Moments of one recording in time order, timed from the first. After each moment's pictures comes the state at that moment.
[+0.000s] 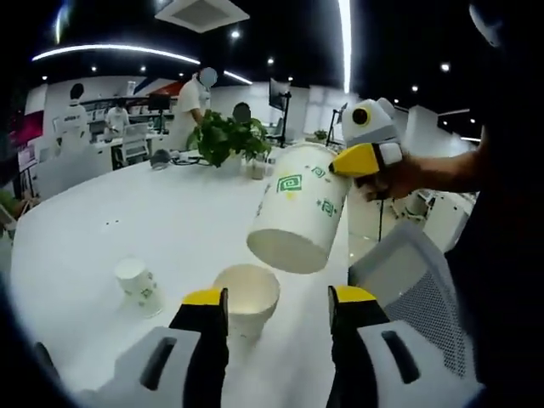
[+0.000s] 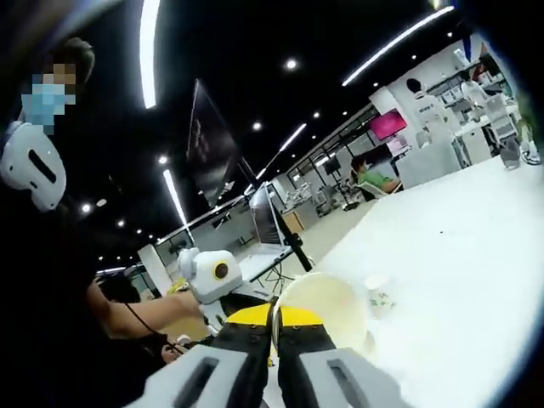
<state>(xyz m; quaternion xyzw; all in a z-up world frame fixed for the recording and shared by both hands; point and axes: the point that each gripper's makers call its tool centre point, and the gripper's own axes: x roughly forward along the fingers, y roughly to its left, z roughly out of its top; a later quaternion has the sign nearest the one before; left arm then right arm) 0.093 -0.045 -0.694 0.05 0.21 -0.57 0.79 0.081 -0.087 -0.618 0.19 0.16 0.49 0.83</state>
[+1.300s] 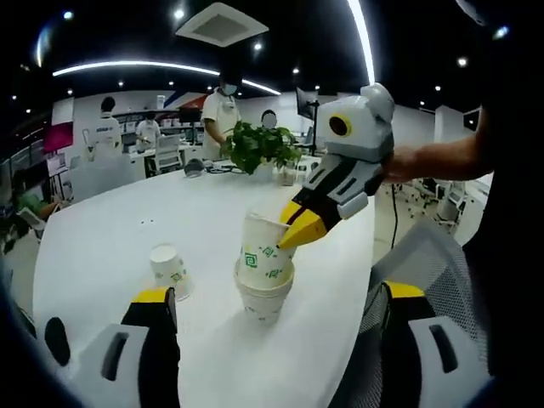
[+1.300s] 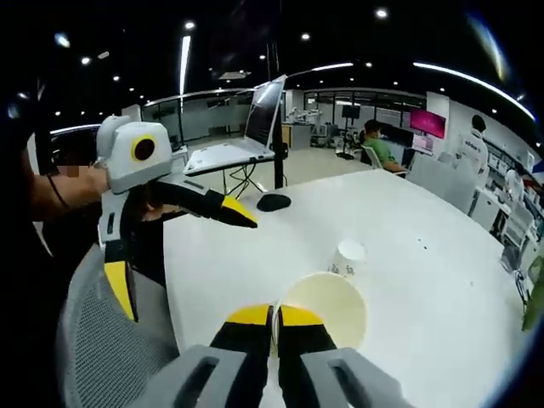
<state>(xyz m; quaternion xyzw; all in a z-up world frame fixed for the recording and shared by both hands) 0.087 -0.016 -0.700 0.06 0.19 -0.50 0.84 0.115 -0.056 -0.714 -0.15 0.26 0.48 0.82</state>
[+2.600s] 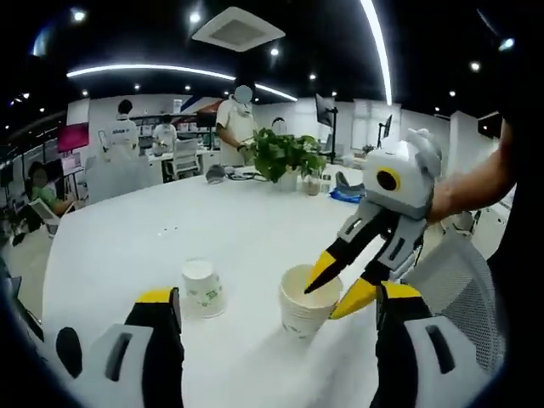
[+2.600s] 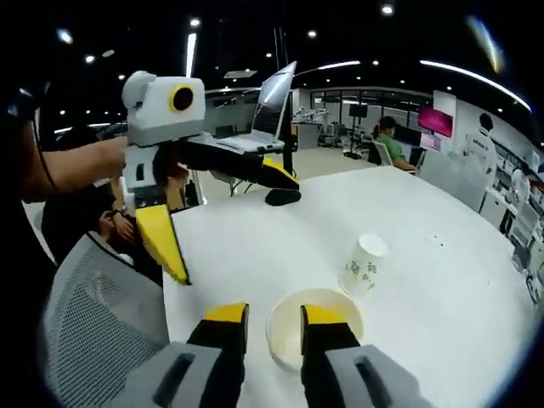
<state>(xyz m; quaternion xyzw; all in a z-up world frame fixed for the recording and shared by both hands) 0.157 -0.002 -0.686 0.03 0.17 -0.46 0.87 0.118 -0.038 -0.736 -0.13 0.25 0.49 0.83</state>
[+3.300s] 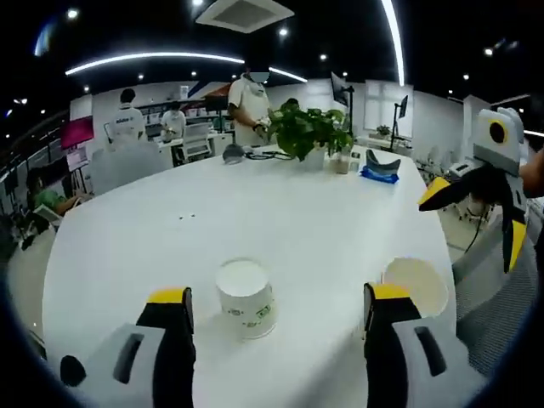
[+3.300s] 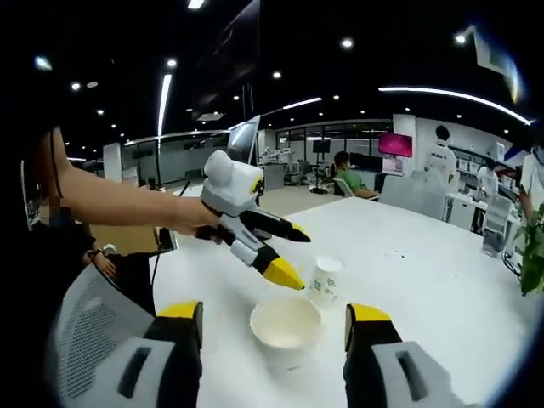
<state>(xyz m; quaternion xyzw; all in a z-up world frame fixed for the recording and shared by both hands) 0.255 -0.016 -0.745 0.08 0.21 -0.43 0.87 0.108 -0.083 -0.697 -0.07 0.17 0.42 0.89</state>
